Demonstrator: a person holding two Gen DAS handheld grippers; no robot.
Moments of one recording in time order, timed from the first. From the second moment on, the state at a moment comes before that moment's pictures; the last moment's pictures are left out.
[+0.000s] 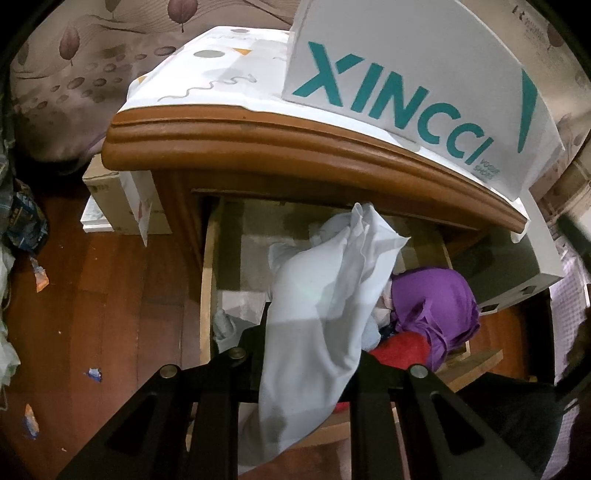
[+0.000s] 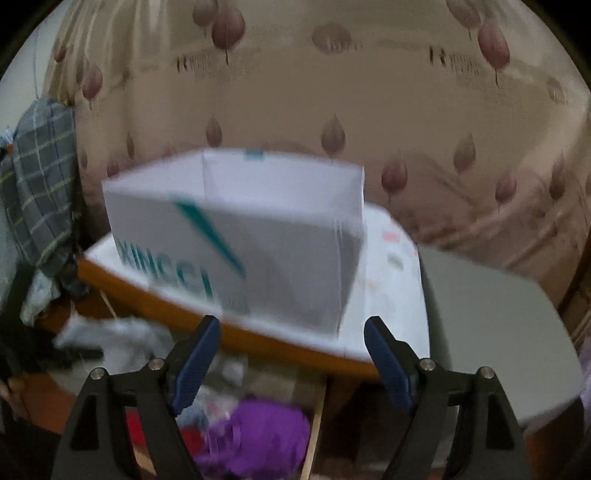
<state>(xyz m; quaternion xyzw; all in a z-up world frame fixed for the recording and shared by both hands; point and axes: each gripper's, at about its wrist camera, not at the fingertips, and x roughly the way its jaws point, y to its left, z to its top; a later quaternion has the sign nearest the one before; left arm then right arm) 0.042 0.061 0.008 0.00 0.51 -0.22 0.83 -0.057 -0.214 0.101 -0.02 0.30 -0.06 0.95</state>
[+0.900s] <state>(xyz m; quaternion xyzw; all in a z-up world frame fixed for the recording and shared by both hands) -0.005 0.073 0.115 0.00 0.45 -0.15 0.88 -0.055 -0.253 -0.011 0.06 0.39 -0.09 0.92</state>
